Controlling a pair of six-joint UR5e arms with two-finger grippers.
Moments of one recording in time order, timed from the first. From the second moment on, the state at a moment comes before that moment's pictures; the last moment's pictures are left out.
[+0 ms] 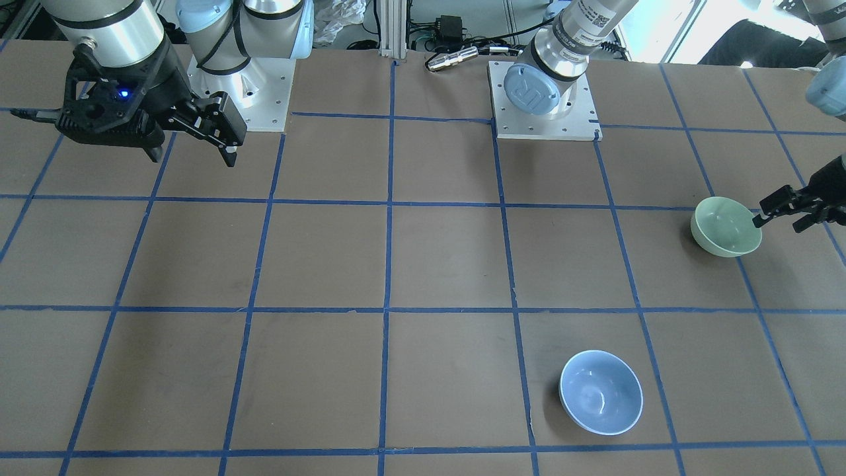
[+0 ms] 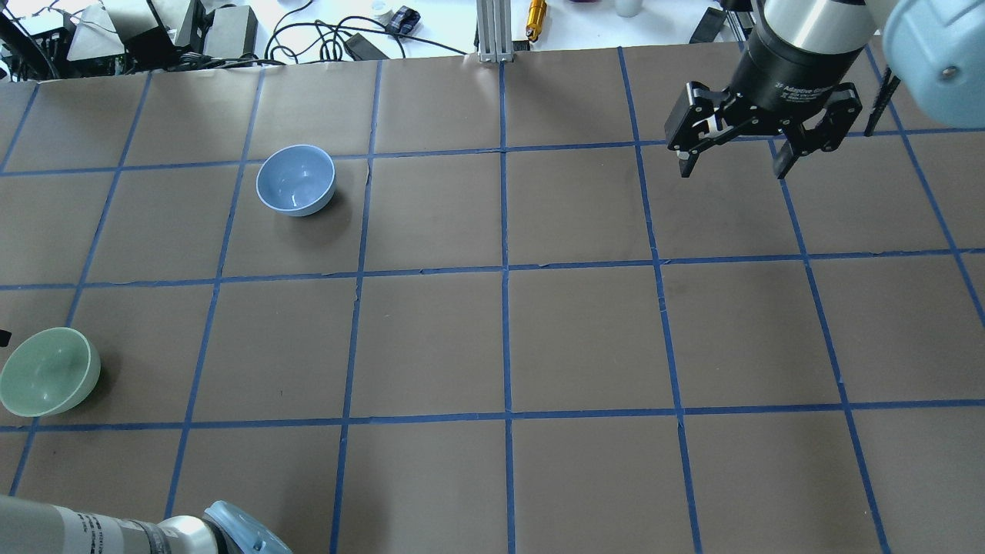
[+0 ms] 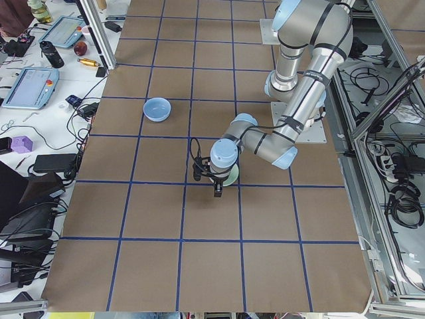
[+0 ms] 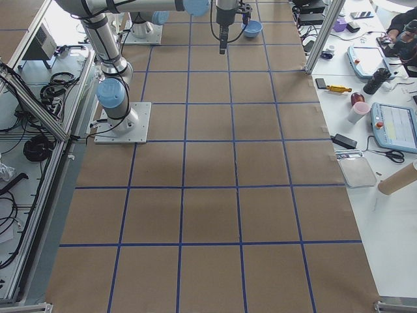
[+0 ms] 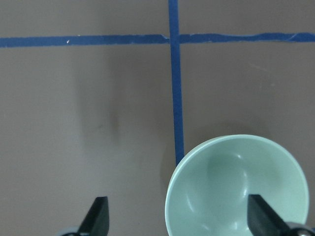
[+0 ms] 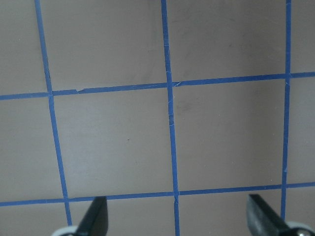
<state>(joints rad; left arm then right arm) -0.54 -1.90 -1.85 -1.06 1.48 1.07 1.57 -1.57 1.53 -1.51 -1.56 0.06</state>
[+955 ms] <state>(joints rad) -0.51 -1.94 -1.87 -1.11 1.49 1.23 1.57 -1.57 1.53 -1.51 -1.56 0.06</state>
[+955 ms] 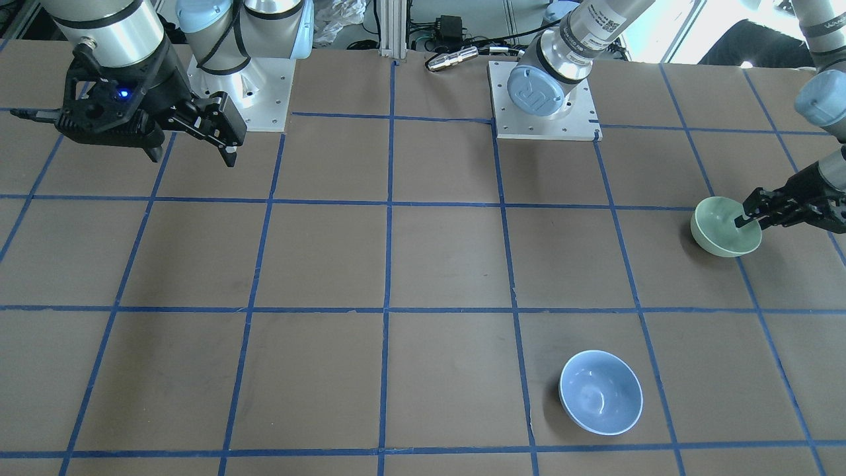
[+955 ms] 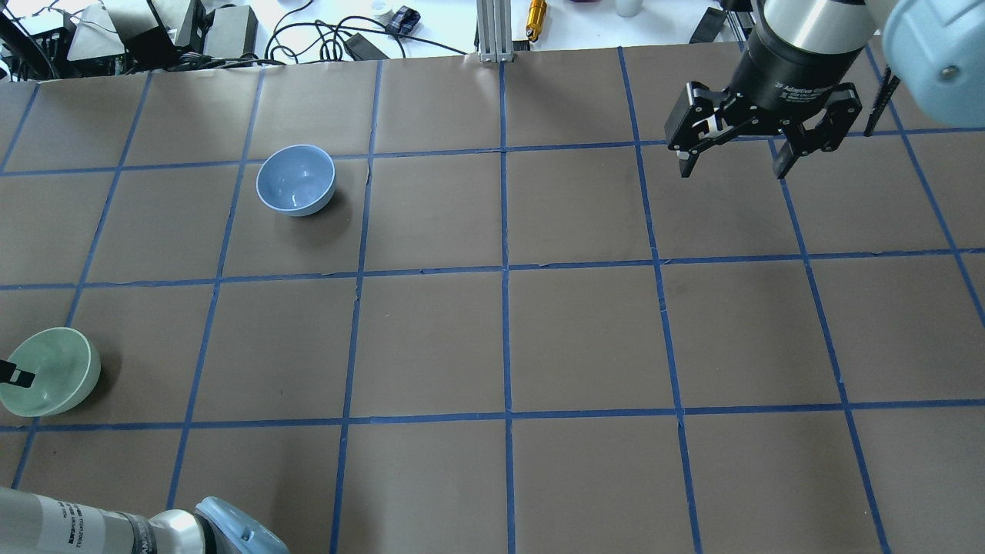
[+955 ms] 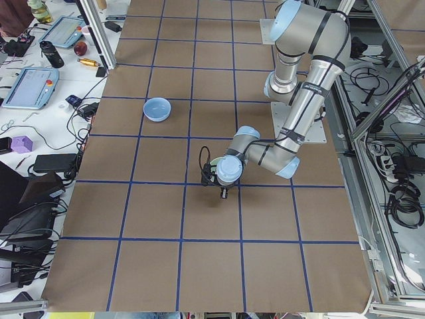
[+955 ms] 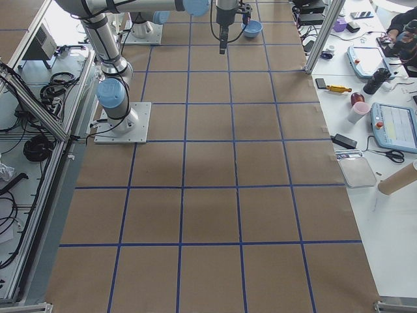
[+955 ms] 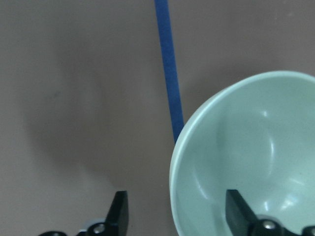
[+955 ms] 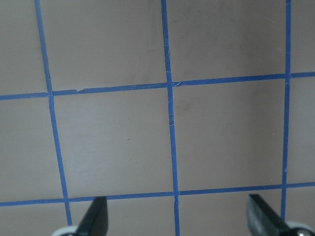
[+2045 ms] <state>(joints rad) -0.77 -1.89 -1.65 -1.30 1.45 0.91 1.57 -1.57 1.53 -1.51 -1.56 0.06</state>
